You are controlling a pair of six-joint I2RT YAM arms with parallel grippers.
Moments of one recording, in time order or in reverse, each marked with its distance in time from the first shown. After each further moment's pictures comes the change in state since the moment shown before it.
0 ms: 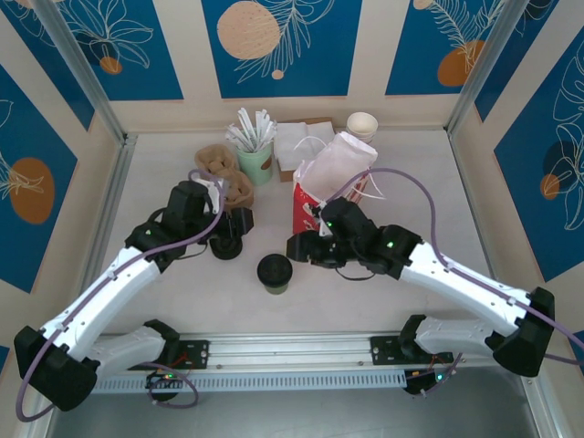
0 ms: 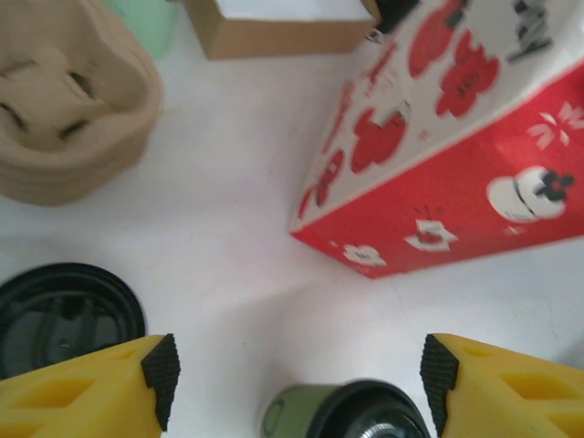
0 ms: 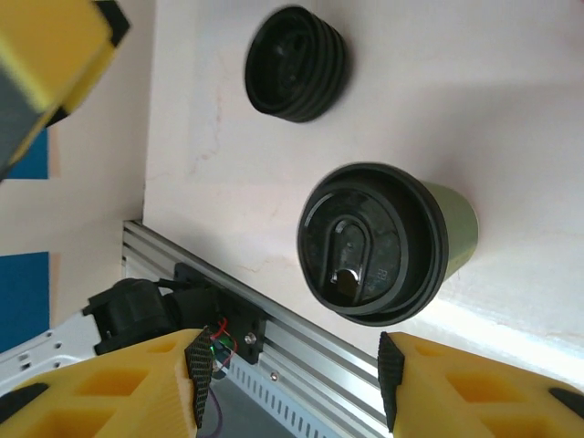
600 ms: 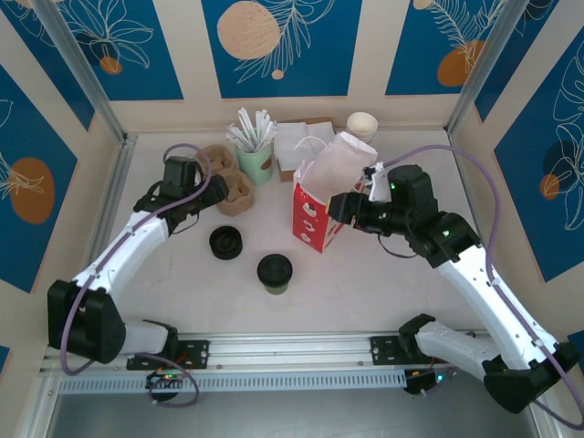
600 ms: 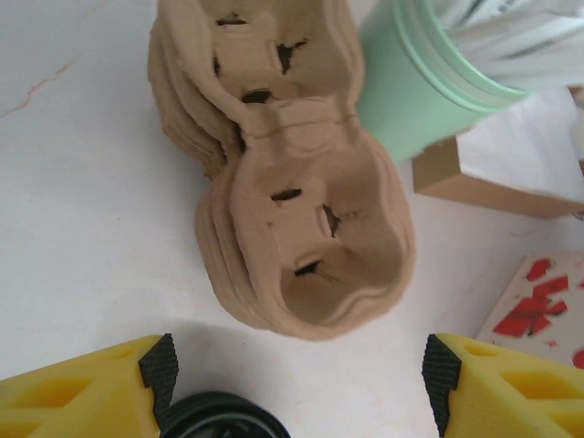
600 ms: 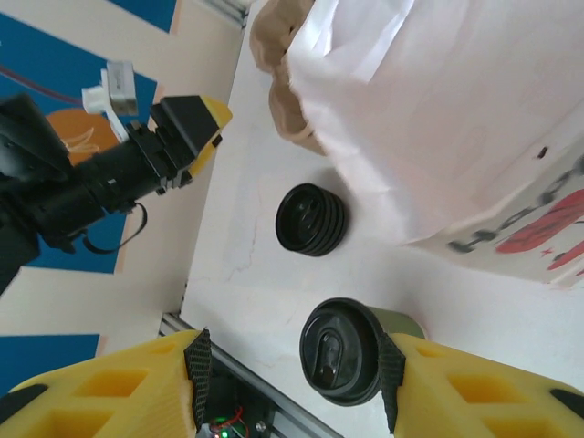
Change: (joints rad) left arm 0.267 0.284 0.082 0.113 -0.127 -0.121; right arm -0.434 -0.129 0.119 -0.086 -0.200 -0.219
